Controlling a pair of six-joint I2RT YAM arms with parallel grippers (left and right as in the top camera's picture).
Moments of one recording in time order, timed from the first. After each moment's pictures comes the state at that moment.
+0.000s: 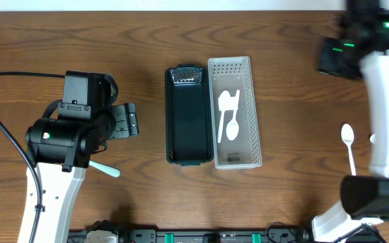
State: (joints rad) left arm -0.15 1.18 1.33 -1.21 -0.04 -0.25; right arm -0.05 1.79 2.05 -1.52 0.10 0.28
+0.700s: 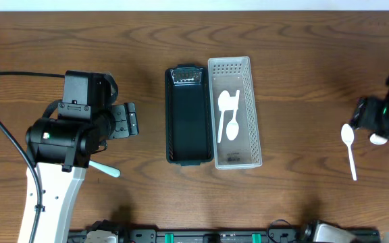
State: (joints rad) left arm -0.15 1.18 1.33 -1.21 -0.04 -0.25; right arm -0.30 1.37 1.55 -1.51 0.10 0.13
